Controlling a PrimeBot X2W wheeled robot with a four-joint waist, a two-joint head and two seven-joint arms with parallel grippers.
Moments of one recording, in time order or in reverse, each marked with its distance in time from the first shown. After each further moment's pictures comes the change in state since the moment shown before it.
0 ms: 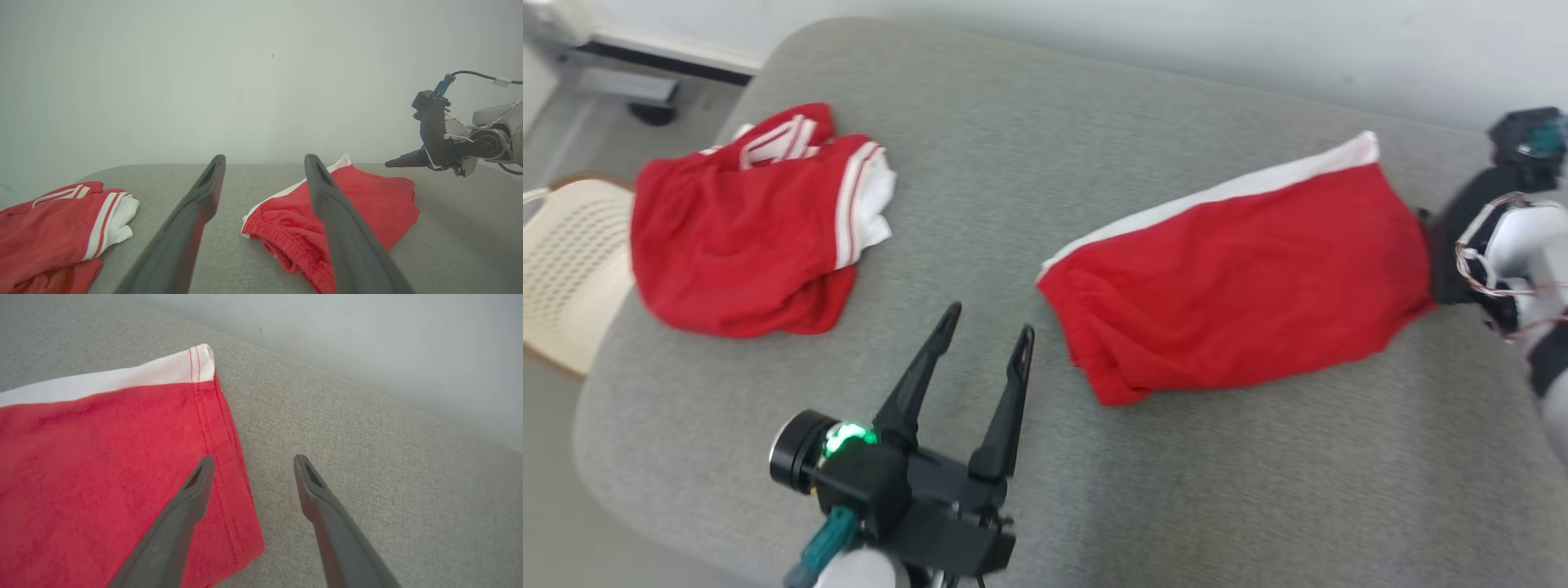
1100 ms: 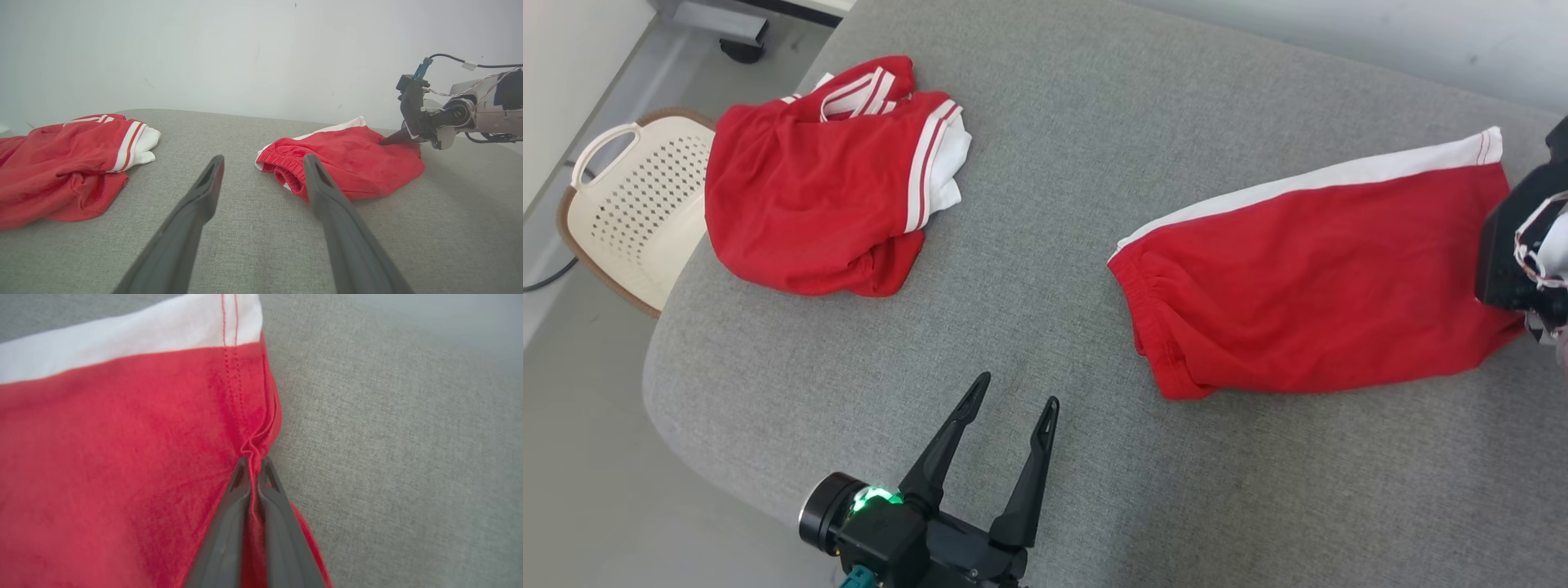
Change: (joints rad) left arm 0.144 -0.004 -0.027 -0.049 -0.002 -0.054 0.000; right arm 0.035 -0.060 -0.200 -0.014 -0.102 0.000 0.193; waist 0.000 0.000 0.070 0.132
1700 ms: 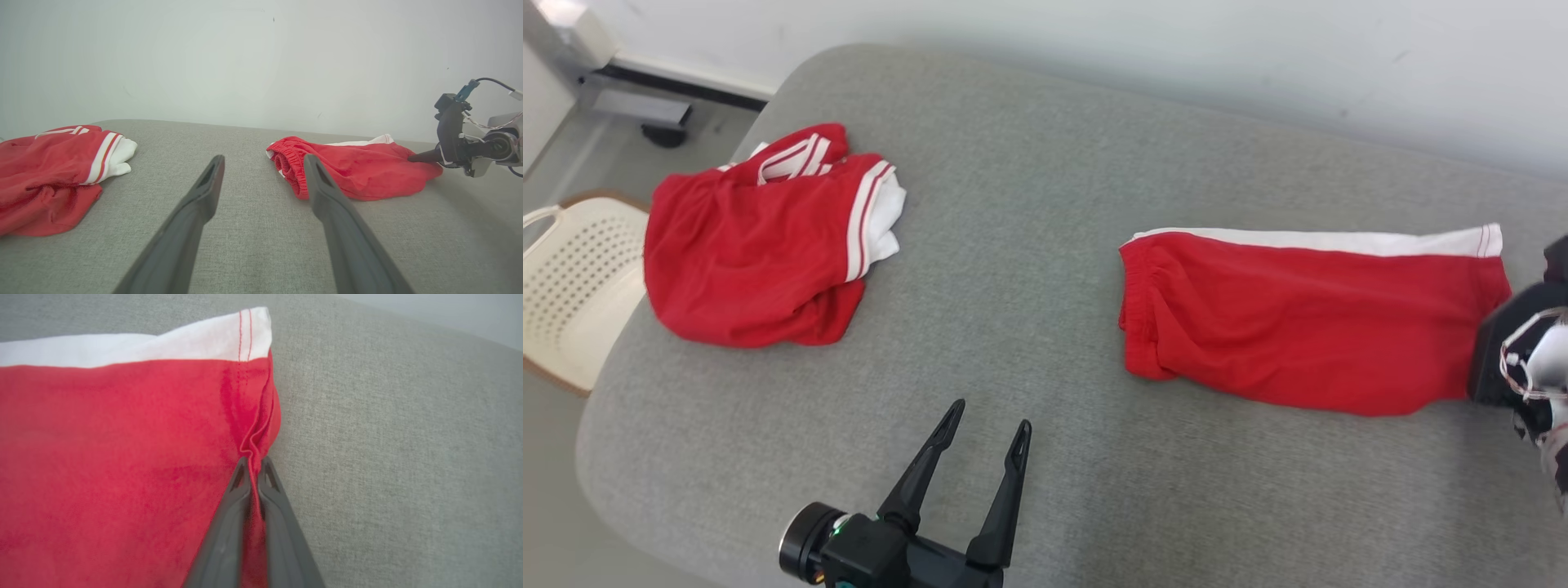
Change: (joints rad) left arm 0.042 0.010 0.035 0.029 0.004 0.000 0.000; right arm 0.189 0.007 -0.114 0.002 -0.022 0.000 -0.234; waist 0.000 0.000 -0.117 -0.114
